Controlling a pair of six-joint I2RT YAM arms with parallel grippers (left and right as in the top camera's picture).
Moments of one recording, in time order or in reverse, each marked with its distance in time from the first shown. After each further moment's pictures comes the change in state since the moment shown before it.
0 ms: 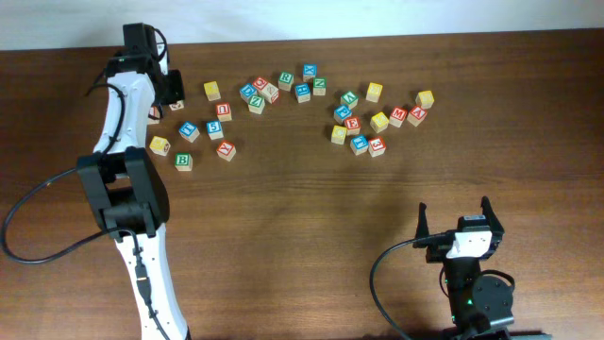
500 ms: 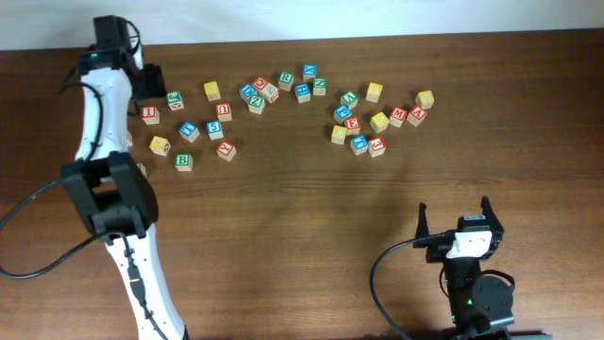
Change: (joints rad) left arm 0.077 0.000 0.102 -0.119 -0.032 0.037; right arm 0.000 0.000 0.000 0.000 0.000 0.000
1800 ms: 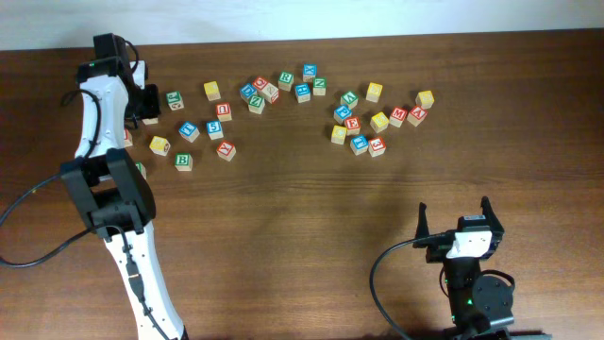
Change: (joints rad) left arm 0.031 0.074 0.000 -0.082 0.072 0.070; right arm 0.000 0.000 0.000 0.000 0.000 0.000
